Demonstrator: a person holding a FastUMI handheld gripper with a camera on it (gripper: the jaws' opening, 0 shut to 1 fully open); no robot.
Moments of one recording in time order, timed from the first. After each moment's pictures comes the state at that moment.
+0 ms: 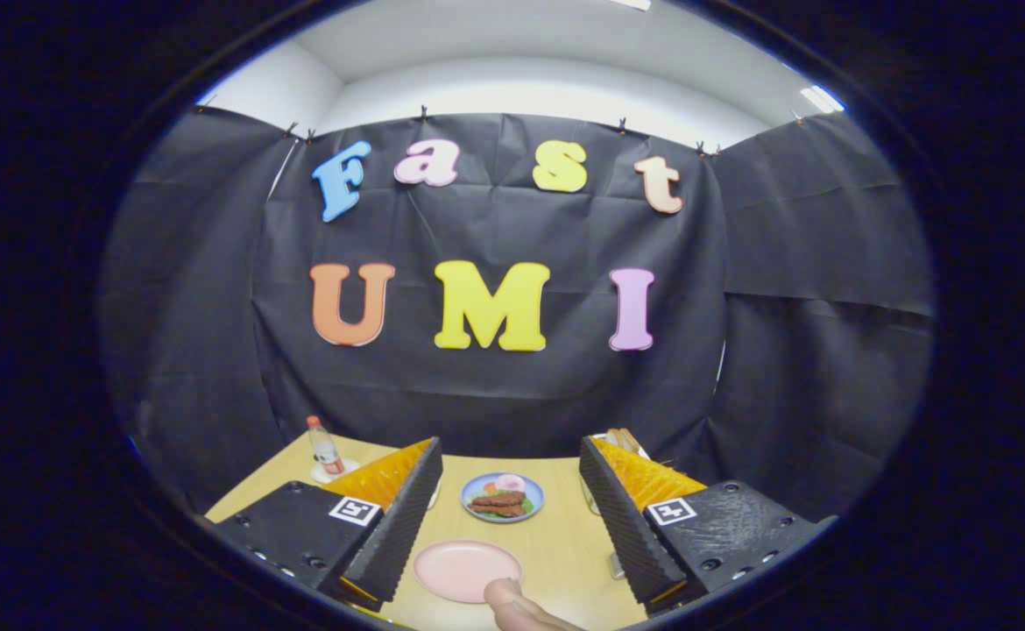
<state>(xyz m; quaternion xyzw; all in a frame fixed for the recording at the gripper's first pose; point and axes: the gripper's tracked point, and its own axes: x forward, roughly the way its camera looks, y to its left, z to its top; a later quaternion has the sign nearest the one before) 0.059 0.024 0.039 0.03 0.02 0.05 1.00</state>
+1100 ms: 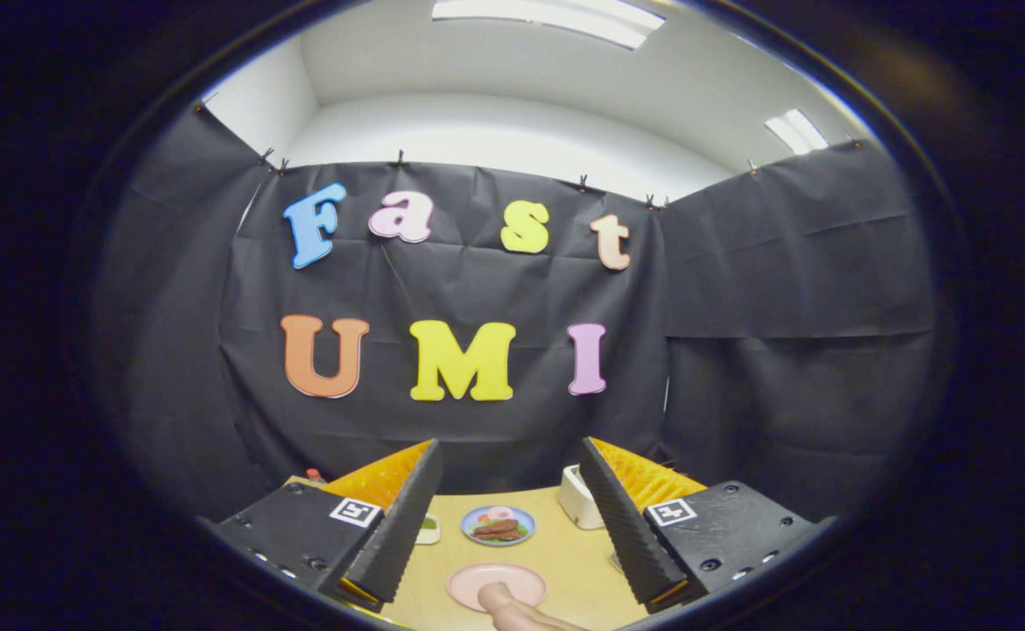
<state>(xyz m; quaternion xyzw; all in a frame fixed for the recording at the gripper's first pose) -0.012 0.089 0.100 0.03 -0.03 -0.06 1.00</state>
